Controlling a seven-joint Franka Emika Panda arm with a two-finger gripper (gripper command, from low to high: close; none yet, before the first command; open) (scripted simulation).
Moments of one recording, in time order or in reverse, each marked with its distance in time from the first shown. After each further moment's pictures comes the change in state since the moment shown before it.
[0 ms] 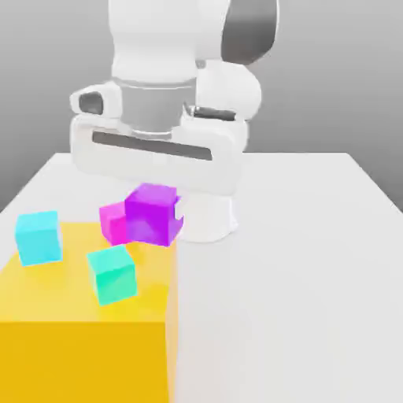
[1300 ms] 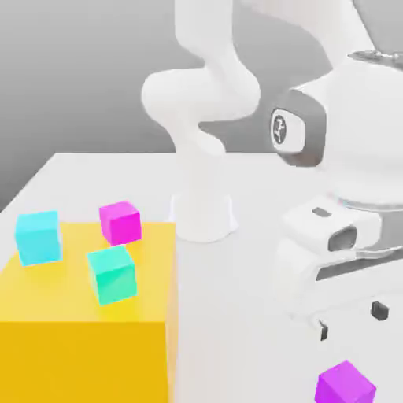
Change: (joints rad) arm 0.304 0.643 0.236 0.198 -0.078 0.498 -0.272
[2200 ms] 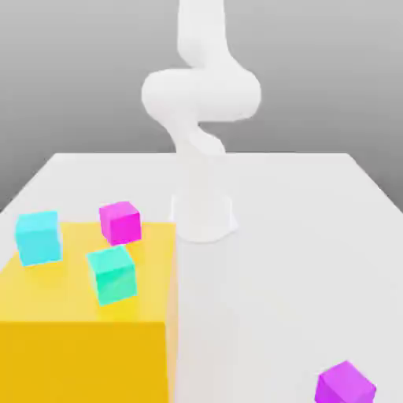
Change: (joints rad) arm -0.154 -0.985 -0.166 -0.031 0.126 -0.269 0.018
